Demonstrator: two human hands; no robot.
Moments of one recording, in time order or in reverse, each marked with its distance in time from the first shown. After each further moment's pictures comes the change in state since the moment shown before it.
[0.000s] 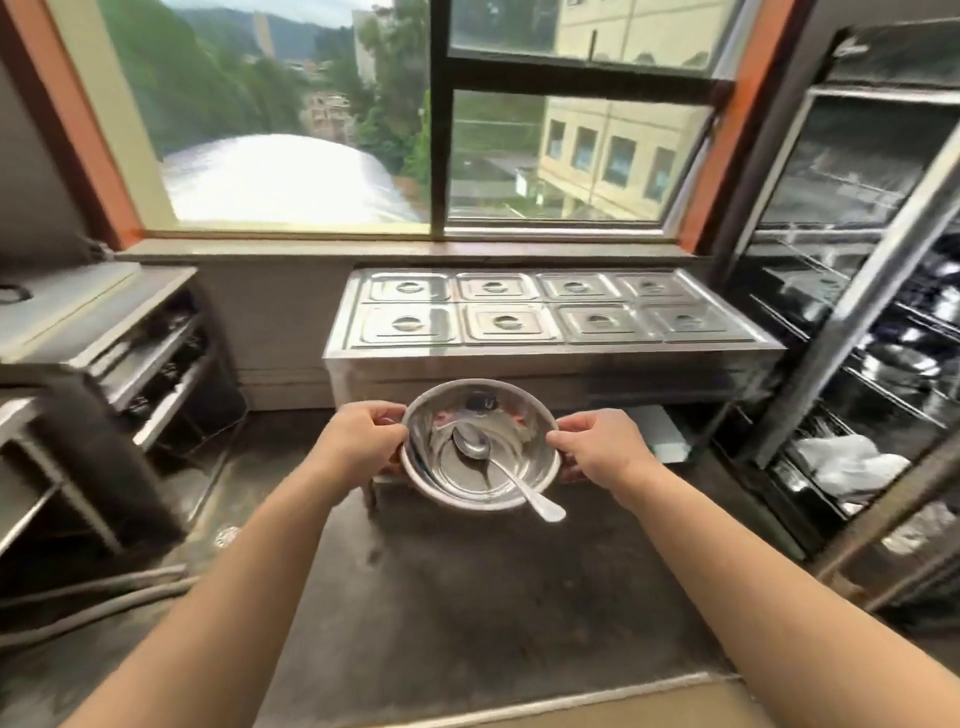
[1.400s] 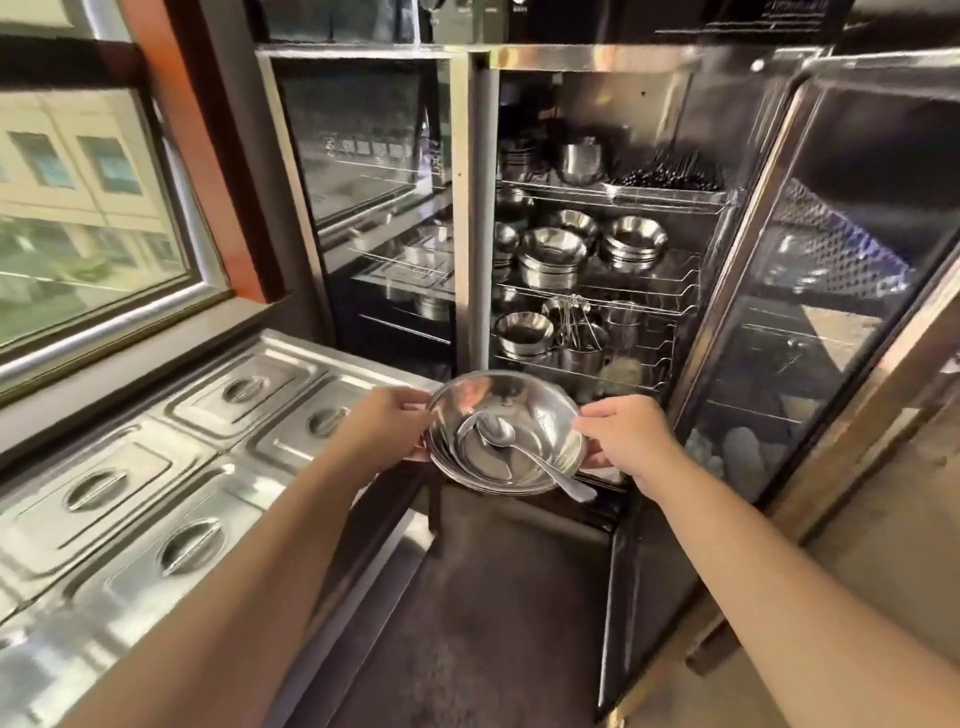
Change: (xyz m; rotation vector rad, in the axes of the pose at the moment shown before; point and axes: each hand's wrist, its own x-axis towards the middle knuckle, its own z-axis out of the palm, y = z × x) left_hand 0.496 0.305 0.666 0.201 -0.954 0.375; right_hand 0.384 0.126 -0.494 0.231 1.059 0.356
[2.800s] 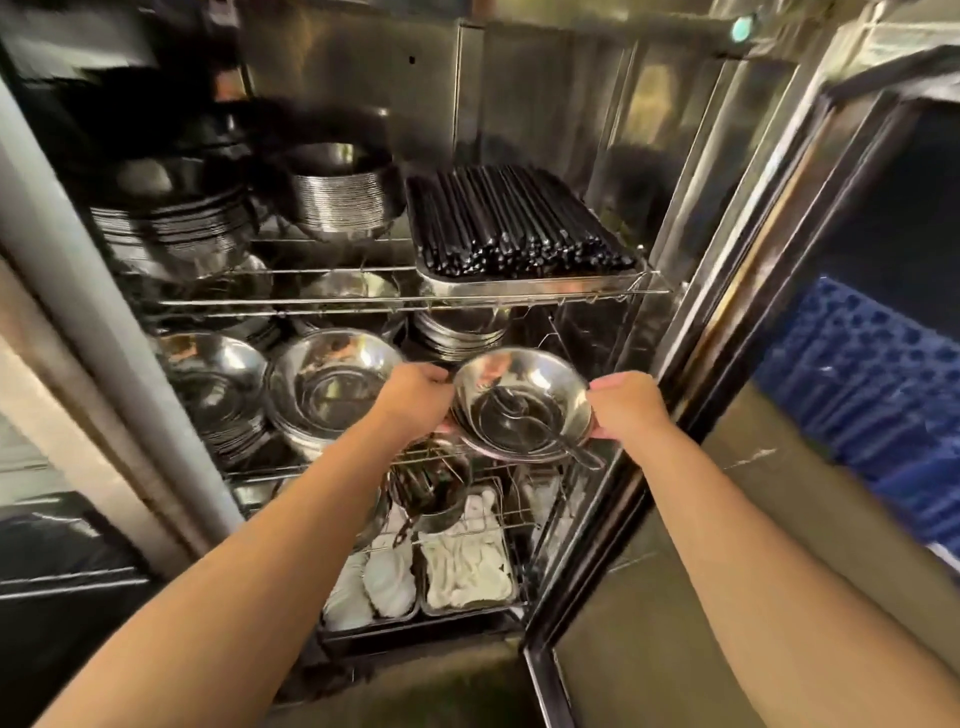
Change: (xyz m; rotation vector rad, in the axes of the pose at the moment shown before) left_hand 0.593 0.194 0.308 0.049 -0.588 0.145; right_hand 0.530 -0.038 -0.151 -0.046 0.703 0.330
